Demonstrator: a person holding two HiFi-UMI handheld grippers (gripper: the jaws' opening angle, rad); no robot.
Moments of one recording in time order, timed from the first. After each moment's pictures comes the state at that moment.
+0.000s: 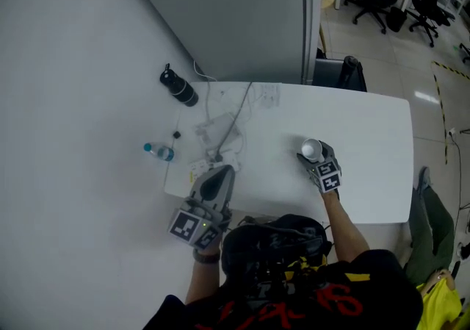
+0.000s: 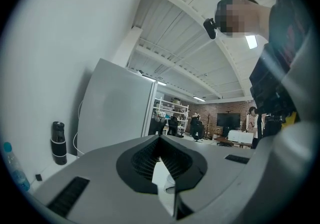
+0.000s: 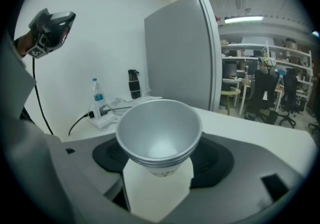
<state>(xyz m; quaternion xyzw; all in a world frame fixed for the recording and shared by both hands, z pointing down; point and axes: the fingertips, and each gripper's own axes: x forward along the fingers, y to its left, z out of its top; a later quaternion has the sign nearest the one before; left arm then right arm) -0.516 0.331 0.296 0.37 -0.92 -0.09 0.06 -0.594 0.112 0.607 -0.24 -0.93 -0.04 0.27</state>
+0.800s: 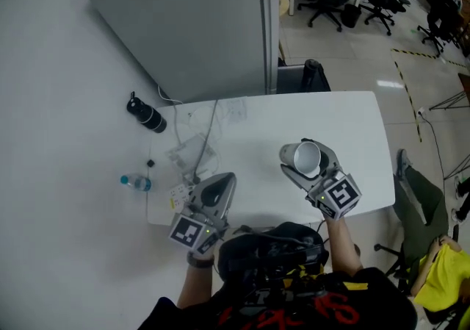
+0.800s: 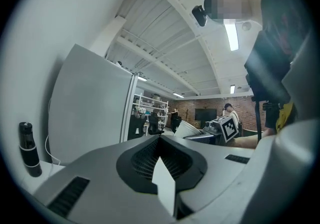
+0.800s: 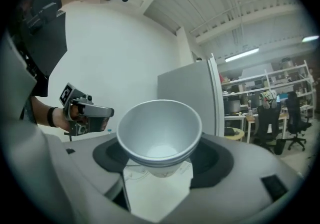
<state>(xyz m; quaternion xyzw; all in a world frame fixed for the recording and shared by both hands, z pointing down) -0.531 0.279 0.302 0.48 -0.87 -0.06 0.06 -0.538 0.130 0.338 -0.28 -0.96 -0.02 0.08</state>
